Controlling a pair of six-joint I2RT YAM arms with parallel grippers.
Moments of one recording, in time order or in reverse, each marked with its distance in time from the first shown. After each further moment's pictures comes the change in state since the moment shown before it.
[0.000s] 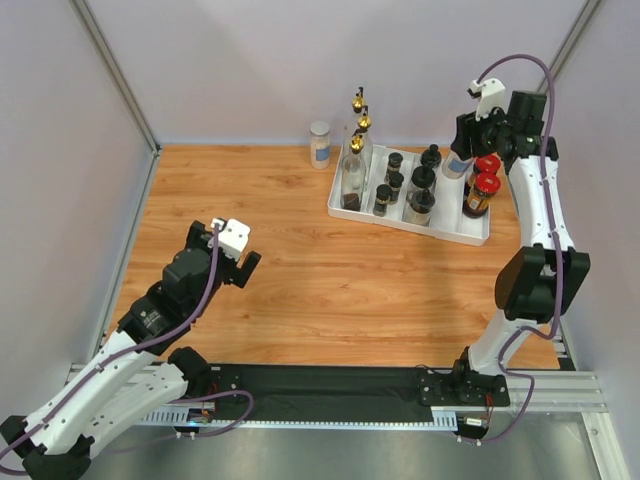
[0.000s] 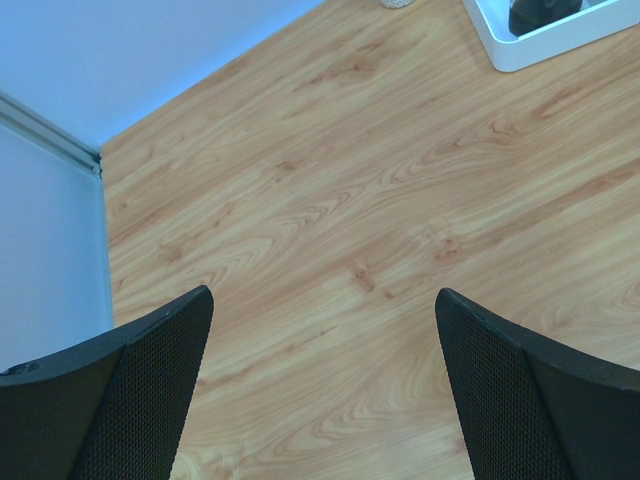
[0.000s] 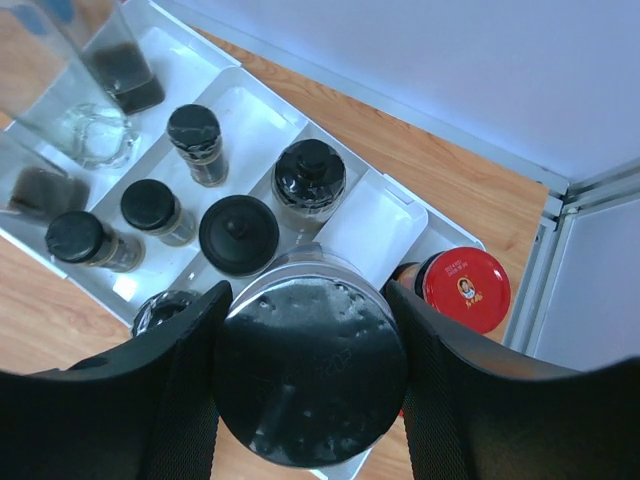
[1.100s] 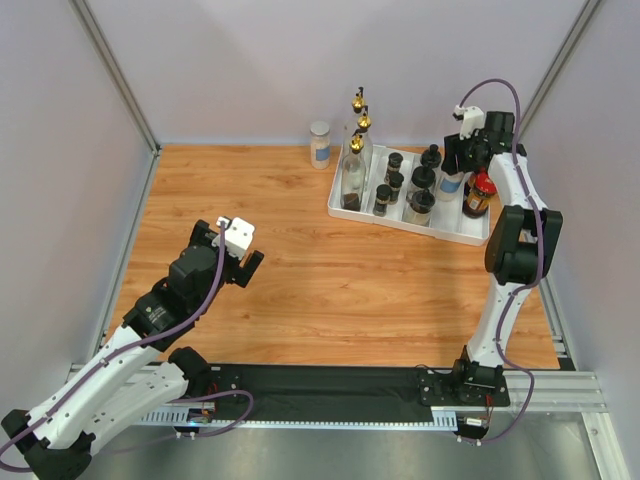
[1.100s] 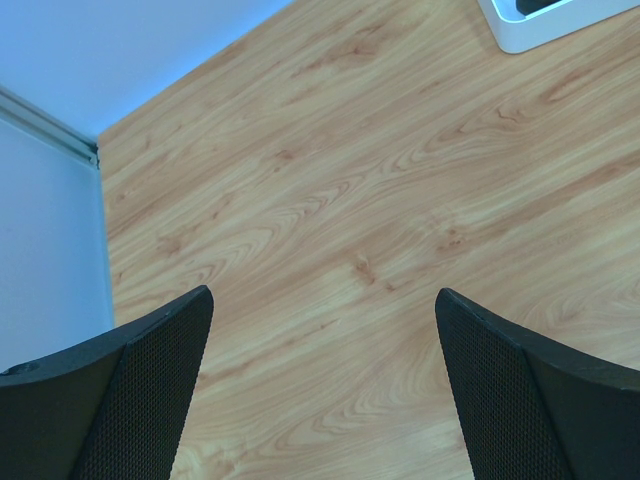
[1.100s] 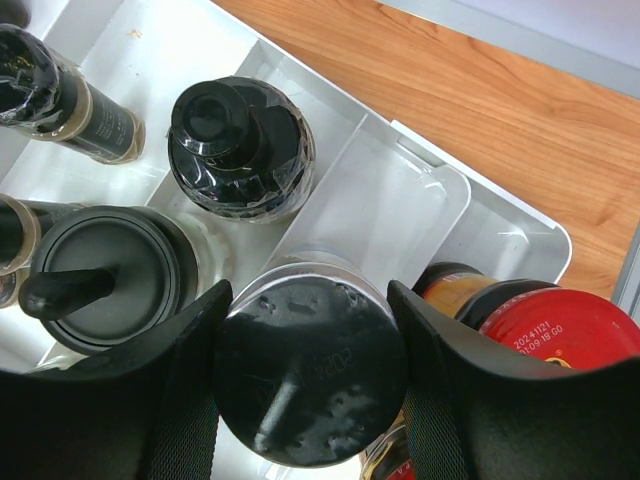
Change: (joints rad) left arm 0.000 0.035 0.000 0.000 -0.010 0.000; right arm -0.012 0.371 0.060 0.110 0.074 0.034
